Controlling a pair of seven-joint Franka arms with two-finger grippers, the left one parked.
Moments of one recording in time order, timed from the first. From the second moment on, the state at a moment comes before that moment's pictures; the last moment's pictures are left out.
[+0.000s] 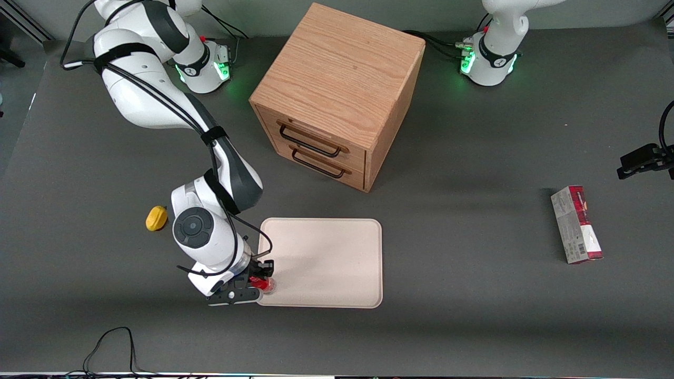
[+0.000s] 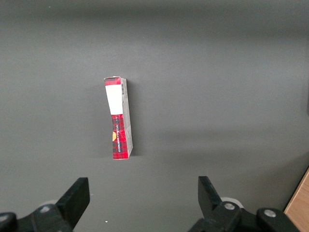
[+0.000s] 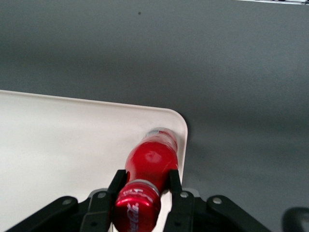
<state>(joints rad) 0.25 0.90 0.21 -1.08 -0.22 2.11 0.39</state>
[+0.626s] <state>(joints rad) 0.25 0.81 0.20 -1.09 -0.22 2.05 0.38</state>
